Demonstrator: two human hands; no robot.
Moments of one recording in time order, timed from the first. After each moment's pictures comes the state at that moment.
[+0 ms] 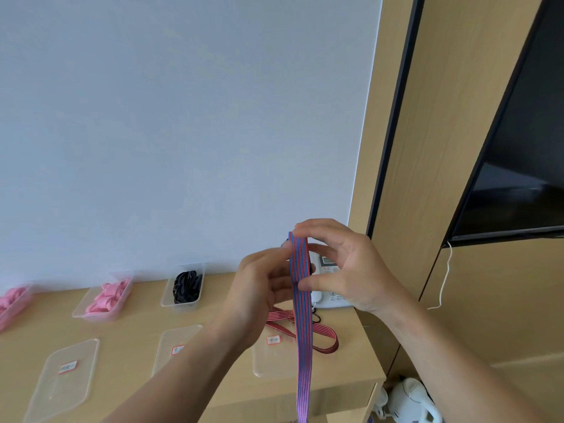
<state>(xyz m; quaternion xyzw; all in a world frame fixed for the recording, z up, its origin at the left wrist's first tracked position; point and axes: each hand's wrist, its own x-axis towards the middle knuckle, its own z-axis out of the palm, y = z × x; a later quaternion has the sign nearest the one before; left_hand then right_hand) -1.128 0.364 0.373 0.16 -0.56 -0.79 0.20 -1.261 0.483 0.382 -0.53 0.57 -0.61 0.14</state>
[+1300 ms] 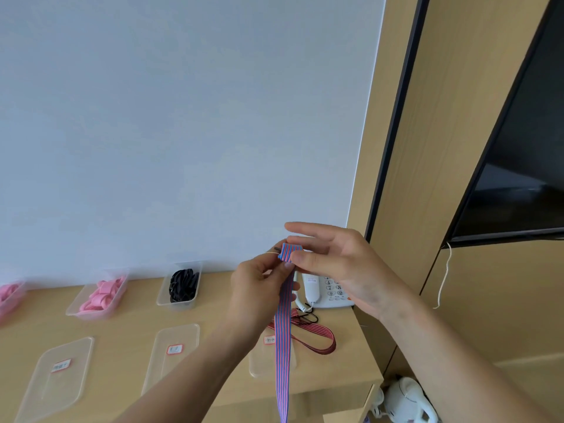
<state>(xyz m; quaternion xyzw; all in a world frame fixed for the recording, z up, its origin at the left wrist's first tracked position) -1.142 0.362 0.350 0.25 -0.67 -0.64 0.30 -1.254 0.480 0.400 -0.41 0.58 -0.63 0.31</state>
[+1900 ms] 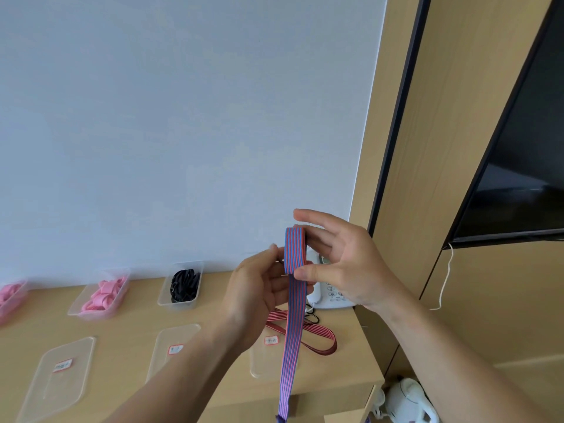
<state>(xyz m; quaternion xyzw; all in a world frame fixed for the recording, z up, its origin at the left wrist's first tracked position) -1.137 0.355 0.361 0.15 -0.52 -0.82 0.20 -1.260 0.476 0.394 -0.47 0.58 -0.63 0.21</state>
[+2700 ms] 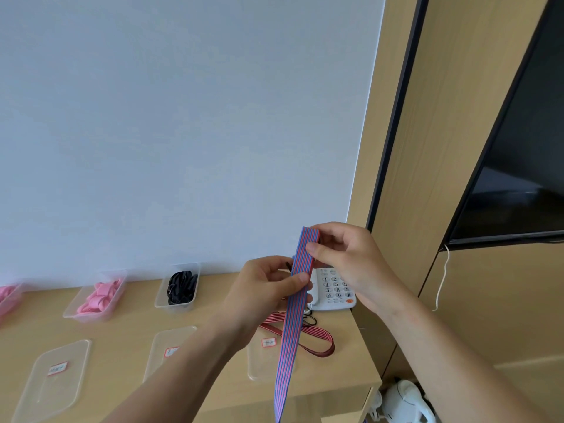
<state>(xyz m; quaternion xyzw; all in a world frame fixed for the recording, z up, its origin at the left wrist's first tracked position) -1.134 0.356 0.364 0.17 -0.65 -0.72 0.17 -1.269 0.473 0.392 -0.37 0.65 -0.64 0.18</state>
